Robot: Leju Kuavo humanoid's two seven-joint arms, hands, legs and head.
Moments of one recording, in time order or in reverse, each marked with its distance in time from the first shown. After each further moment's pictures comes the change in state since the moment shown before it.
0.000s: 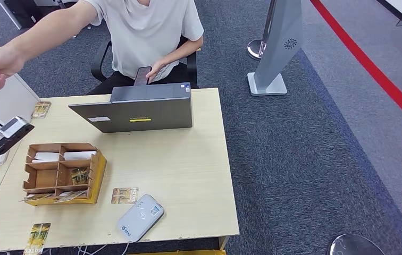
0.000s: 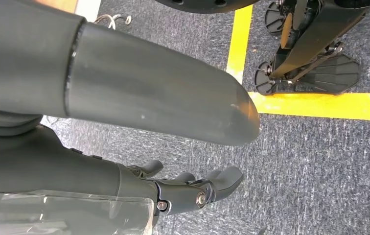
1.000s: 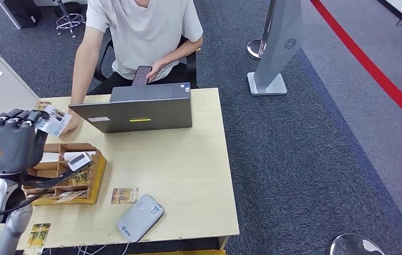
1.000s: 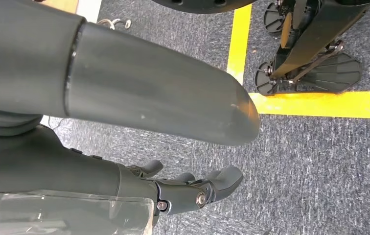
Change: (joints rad) left arm 0.127 -0.091 -0.215 -0.070 -0.063 -0.030 -0.003; right arm 0.000 0.000 0.064 0.001 -0.094 -0.009 0.005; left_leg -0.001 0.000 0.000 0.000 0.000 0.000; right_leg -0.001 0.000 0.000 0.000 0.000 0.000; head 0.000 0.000
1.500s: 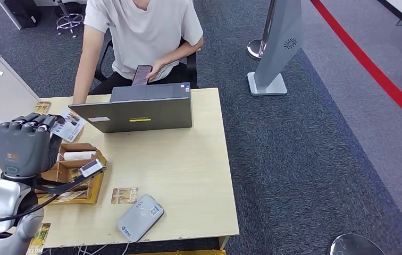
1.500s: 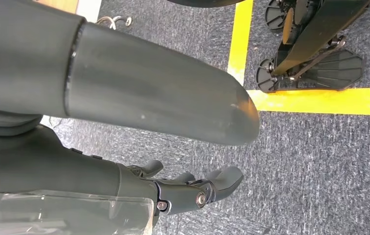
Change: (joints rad) left arm 0.014 -0.030 -0.057 -0.029 0.011 -0.026 -0.001; right arm 0.000 0.000 0.014 0.000 -0.014 0.000 0.000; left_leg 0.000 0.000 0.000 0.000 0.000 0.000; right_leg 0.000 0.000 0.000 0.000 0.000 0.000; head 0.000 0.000
